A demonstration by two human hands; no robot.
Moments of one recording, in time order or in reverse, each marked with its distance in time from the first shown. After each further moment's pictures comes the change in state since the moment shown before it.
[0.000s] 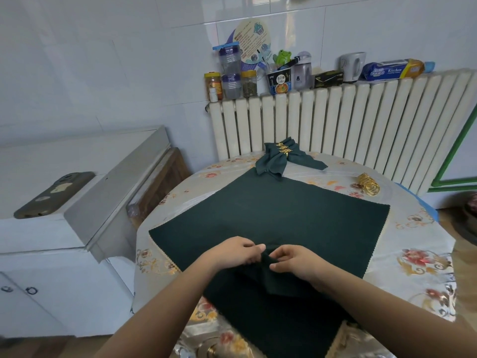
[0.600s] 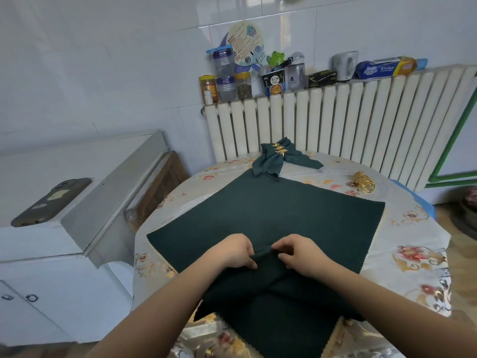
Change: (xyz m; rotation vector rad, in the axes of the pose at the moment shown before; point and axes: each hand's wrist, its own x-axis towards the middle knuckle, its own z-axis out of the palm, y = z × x) left_hand 0.008 0.021 -0.001 0.437 0.014 -0.071; right_hand 0.004 -0.001 -0.018 -0.526 0.197 -0.262
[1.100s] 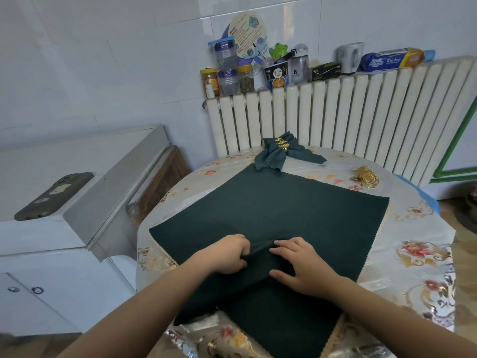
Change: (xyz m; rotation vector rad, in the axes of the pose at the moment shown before) left_hand -0.014 -0.024 0.003 0.197 0.025 0.227; right_hand -0.019 0.019 0.022 -0.370 0.037 -0.337
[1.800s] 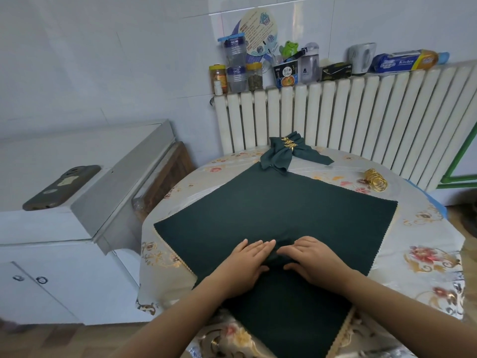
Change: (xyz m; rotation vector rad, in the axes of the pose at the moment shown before) left_hand -0.002 0.011 0.057 0.035 0.233 0.139; right_hand 0.010 0.026 0.003 -0.241 0.247 -0.353
